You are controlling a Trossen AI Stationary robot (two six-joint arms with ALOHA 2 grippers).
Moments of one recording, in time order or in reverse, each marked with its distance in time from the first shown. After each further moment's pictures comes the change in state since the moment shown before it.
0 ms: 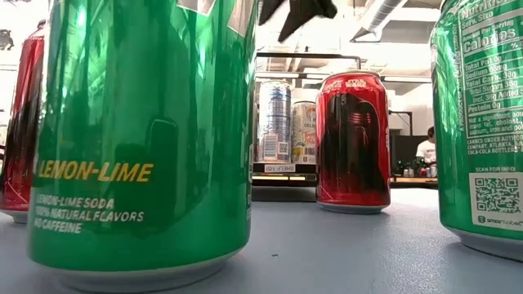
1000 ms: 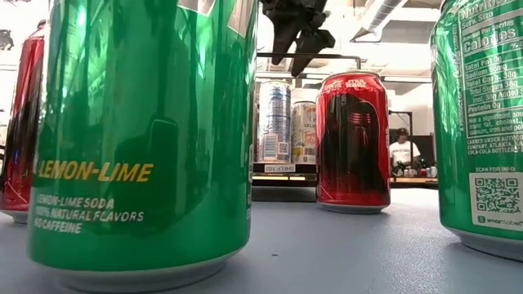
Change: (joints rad) left arm 0.000 -0.006 -0.048 0.022 -0.015 0.048; right arm -0.157 0.050 0.002 -0.119 -0.192 -0.143
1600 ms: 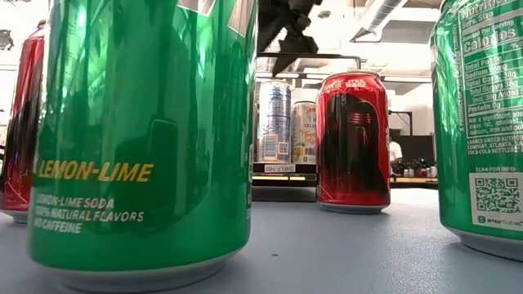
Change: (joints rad) left arm 0.000 0.001 -0.002 -0.002 0.022 0.000; right arm -0.027 0.010 0.000 0.148 -0.150 -0.071
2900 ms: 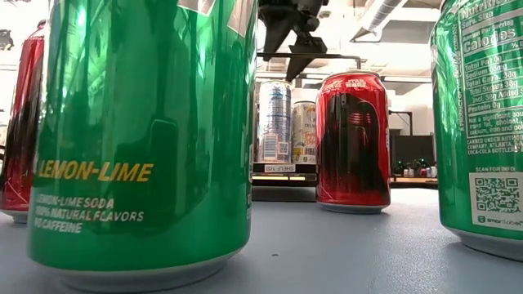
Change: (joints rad) left arm 0.000 0.000 -0.001 -0.002 0.026 0.106; right arm -0.017 0.000 0.000 -0.098 0.024 0.008
